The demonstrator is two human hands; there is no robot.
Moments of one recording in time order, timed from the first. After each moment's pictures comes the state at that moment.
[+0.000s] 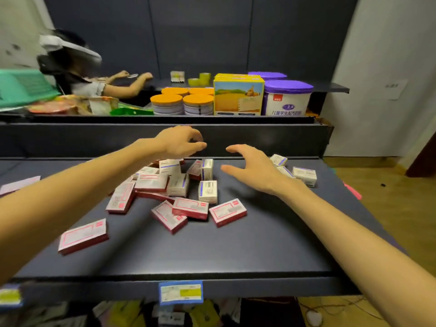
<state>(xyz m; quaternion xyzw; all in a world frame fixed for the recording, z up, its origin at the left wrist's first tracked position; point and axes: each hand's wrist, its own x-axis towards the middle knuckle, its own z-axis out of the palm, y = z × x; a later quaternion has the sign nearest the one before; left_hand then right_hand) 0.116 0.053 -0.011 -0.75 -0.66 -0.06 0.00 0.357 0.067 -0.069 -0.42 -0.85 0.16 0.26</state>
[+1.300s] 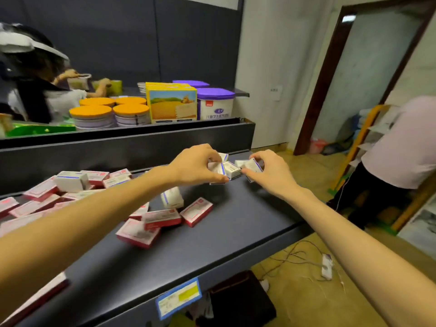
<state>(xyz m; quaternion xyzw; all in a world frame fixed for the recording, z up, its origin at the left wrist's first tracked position) 0.232 0.042 -0.037 -0.89 -0.40 -0.18 -0.07 0.472 -0.004 -0.066 -0.67 -0.67 0.03 0.32</state>
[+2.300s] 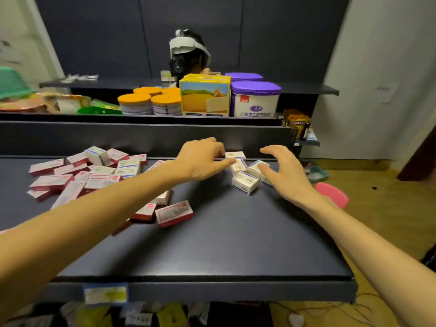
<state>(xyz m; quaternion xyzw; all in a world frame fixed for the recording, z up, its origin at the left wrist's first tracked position) 0.275 0.071 -0.047 -0.77 -0.62 -0.14 0.10 0.517 0.096 -0.082 -0.46 -0.81 0.11 0.36</state>
